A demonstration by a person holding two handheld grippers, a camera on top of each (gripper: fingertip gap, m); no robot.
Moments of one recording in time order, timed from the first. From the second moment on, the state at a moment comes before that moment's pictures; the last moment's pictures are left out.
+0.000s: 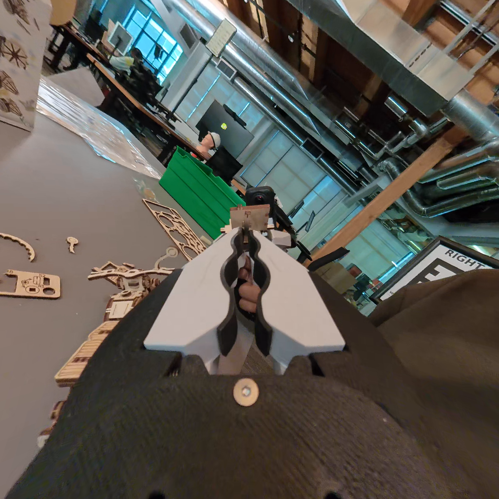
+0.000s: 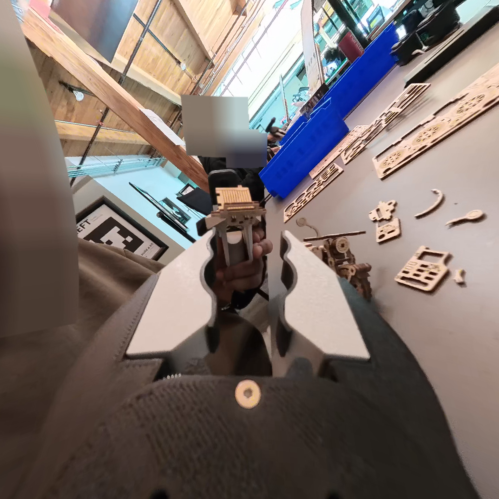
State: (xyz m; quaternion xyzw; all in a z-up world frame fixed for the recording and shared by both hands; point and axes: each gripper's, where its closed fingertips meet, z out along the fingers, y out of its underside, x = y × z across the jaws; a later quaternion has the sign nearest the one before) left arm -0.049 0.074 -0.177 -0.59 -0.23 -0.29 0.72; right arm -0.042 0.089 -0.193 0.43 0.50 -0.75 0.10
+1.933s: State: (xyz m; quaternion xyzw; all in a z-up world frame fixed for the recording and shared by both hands) left arm -0.030 0.071 -0.140 -0.46 -0.27 -0.37 0.76; right arm -0.031 0.084 -0.156 0.35 0.42 -0.83 0.13
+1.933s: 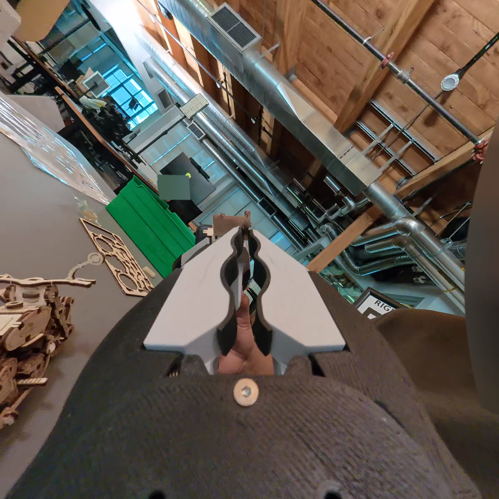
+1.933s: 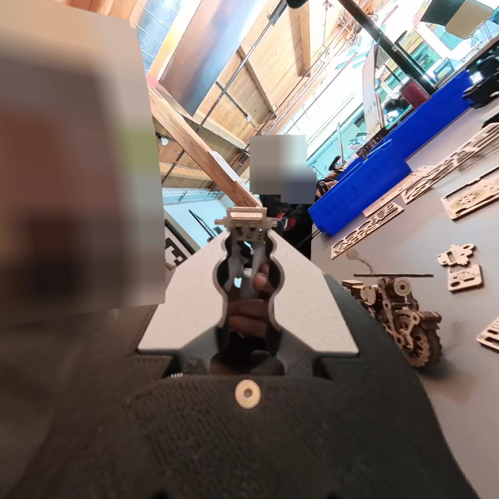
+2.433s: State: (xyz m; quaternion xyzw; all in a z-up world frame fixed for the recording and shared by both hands) left arm -0.028 0.074 -0.149 -0.47 -0.28 -0.36 0.76; right arm -0.028 0.072 -0.156 0.34 0.45 -0.82 0.10
